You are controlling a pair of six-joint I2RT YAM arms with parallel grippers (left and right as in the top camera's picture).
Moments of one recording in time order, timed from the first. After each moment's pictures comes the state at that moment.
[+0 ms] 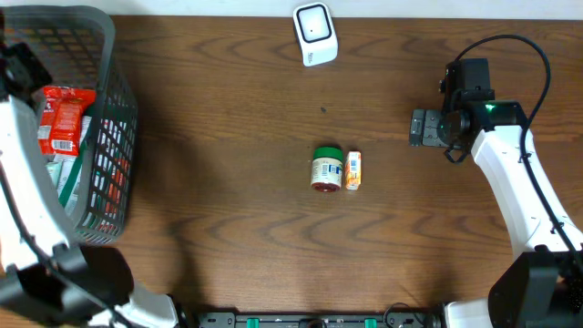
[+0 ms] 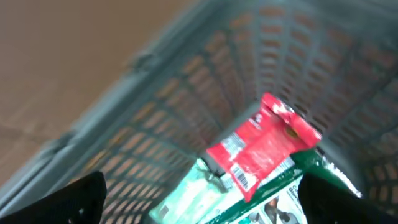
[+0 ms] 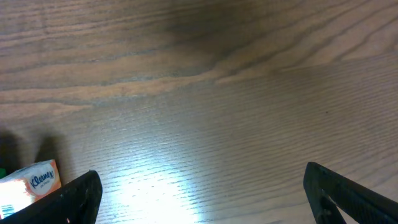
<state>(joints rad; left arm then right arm) 0.44 1.74 1.89 -0.96 -0.42 -0.04 0.06 1.61 1.30 -0.88 0.16 0.19</state>
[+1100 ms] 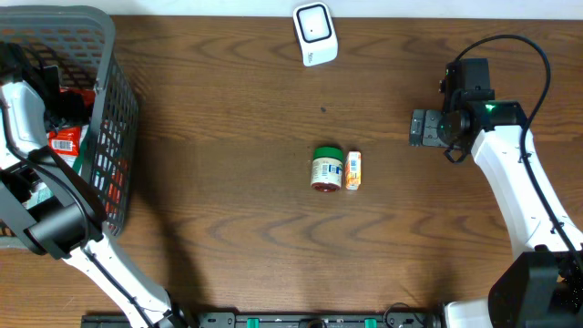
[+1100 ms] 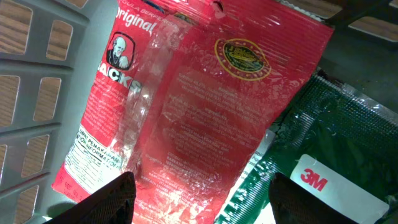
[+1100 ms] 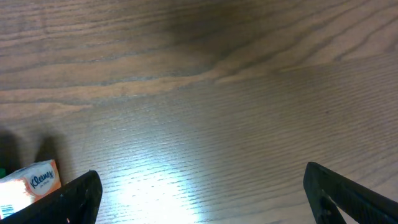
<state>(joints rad) 0.55 2.21 1.88 -0.91 0.00 0.23 0.06 1.61 1.30 -0.88 0.16 0.19</state>
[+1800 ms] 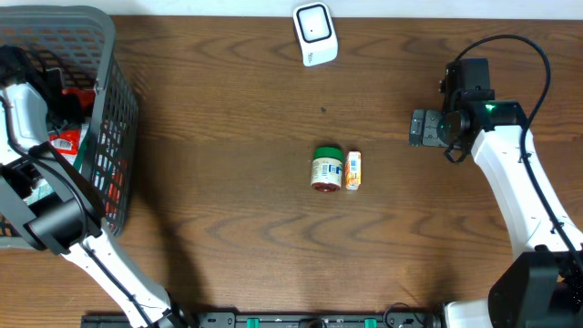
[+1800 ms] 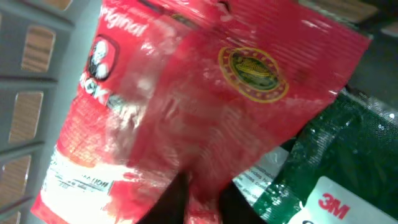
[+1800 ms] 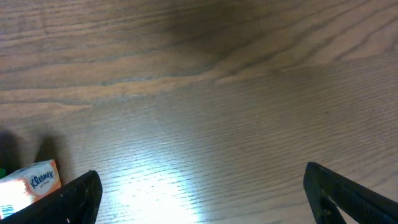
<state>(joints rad) 0.55 2.25 1.88 -0.88 -0.01 0.23 0.06 1.61 1.30 -0.88 0.16 0.19</state>
